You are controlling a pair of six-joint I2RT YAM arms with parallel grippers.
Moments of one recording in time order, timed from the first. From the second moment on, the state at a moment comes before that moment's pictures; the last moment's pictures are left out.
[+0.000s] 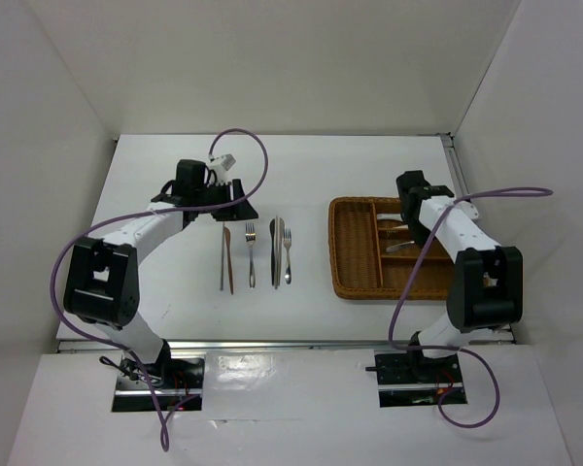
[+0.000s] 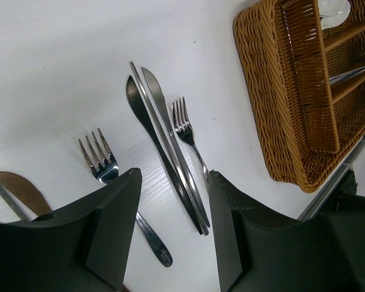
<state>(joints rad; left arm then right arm) -0.20 1.64 1.09 -0.16 0.59 -0.32 0.06 1.55 1.11 -0.92 0.69 1.41</state>
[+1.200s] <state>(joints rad) -0.19 1.85 1.07 -0.11 0.50 -0.29 0.25 1.32 1.00 -0.35 0.18 0.65</state>
